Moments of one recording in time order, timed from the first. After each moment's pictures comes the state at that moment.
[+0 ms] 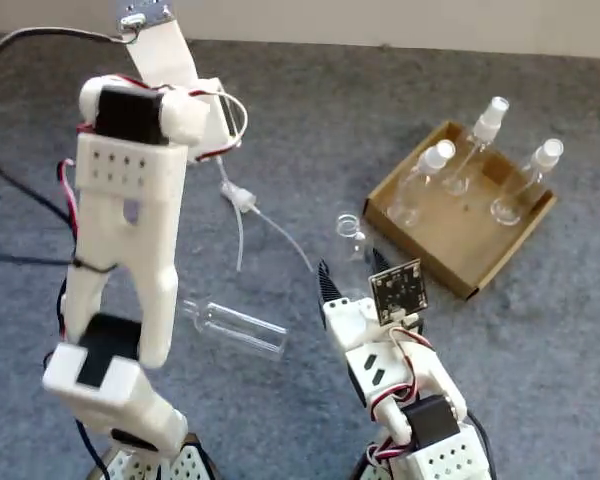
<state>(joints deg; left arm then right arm) 6.2 6.4 -42.2 100.0 31.3 -27.7 -103.0 95.3 32.2 0.6</state>
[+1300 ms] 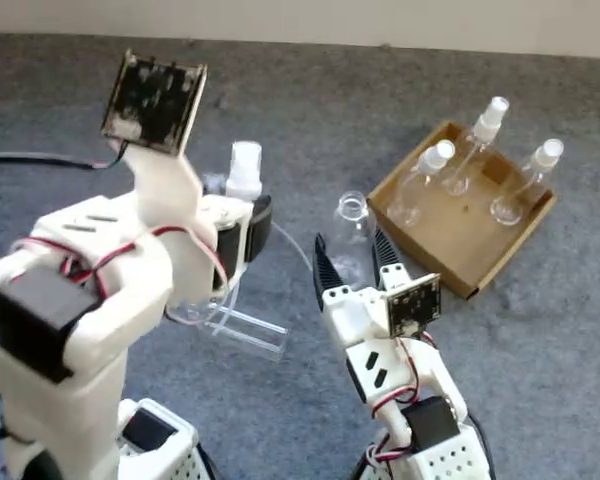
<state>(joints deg) 23.3 -34.1 -19.6 99.3 15.5 -28.3 -104.5 95.6 17.5 0.6</state>
